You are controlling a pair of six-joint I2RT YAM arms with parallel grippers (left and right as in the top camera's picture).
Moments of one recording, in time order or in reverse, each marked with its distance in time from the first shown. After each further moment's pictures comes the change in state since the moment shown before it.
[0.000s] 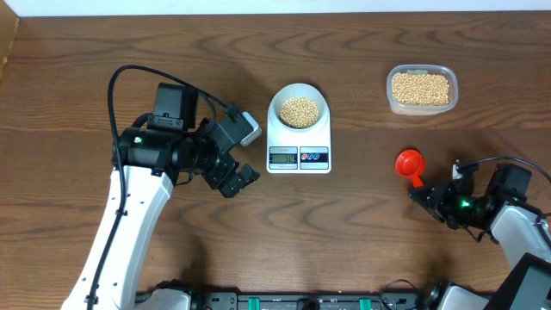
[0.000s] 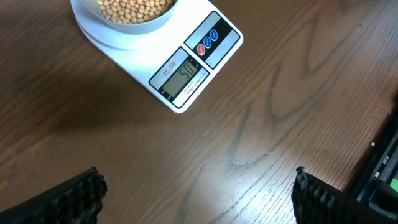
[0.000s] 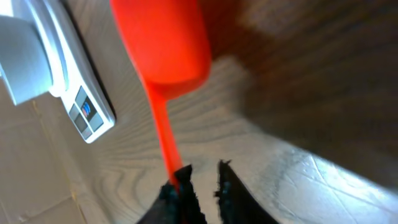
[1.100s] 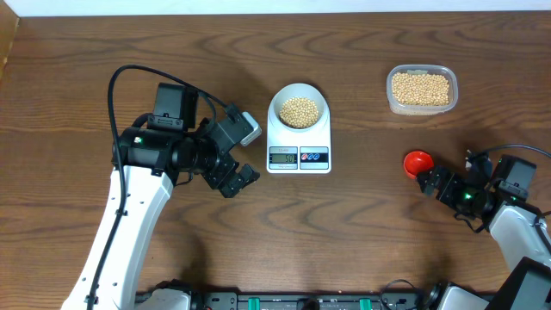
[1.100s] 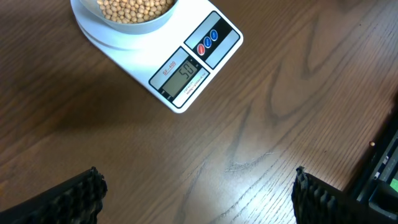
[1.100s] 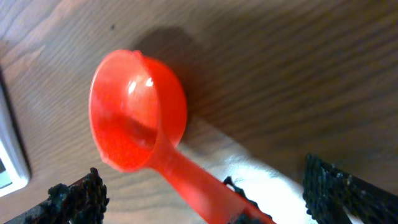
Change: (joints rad) left arm 0.000 0.000 0.000 0.000 0.000 0.000; right arm 0.023 -0.016 0.003 0.208 0.291 -0.079
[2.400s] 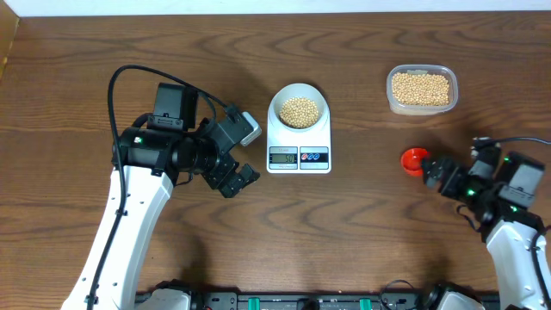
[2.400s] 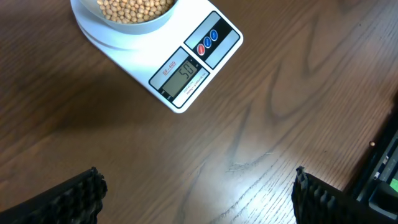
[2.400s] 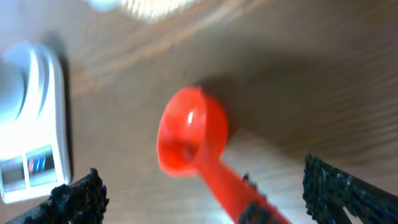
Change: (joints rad) left arm 0.000 0.000 0.000 0.000 0.000 0.000; right arm 0.050 -0.187 -0.005 0.036 -0.030 -0.010
